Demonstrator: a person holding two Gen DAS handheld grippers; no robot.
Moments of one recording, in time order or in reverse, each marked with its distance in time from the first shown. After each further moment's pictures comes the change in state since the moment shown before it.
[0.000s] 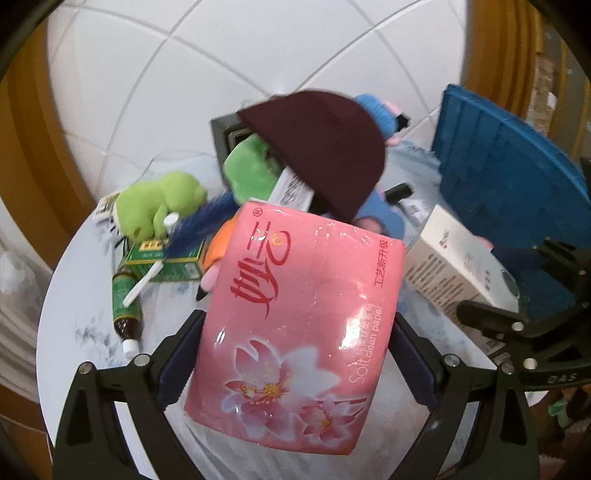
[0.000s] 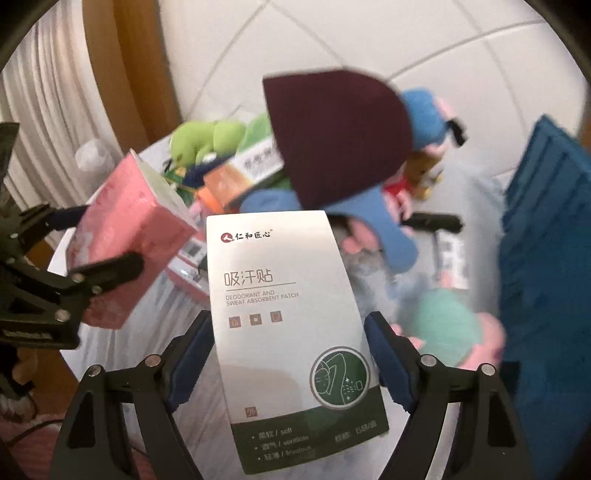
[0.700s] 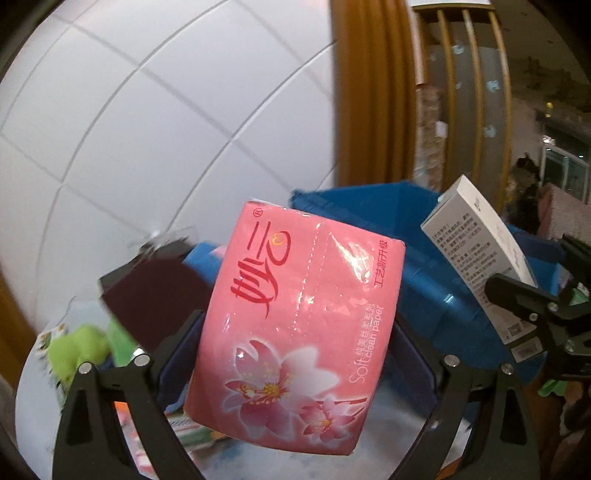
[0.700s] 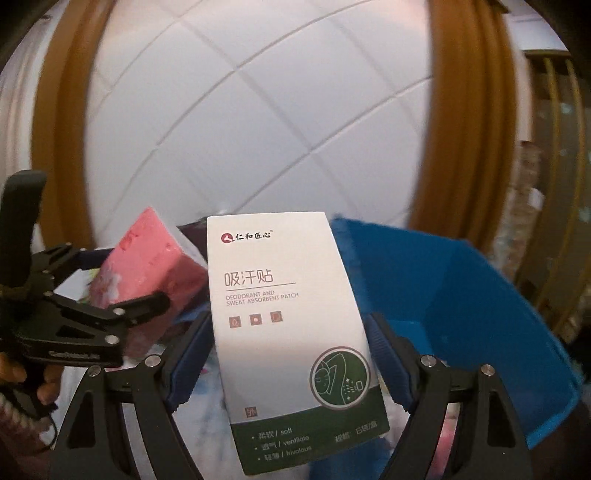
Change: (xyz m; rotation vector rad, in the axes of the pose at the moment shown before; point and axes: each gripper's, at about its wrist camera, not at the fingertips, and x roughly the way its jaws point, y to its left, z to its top) left arm -0.096 -0.185 0.093 0.232 -0.354 -0.281; right arm -0.230 -0.093 -0.042 0.171 -0.431 -0.423
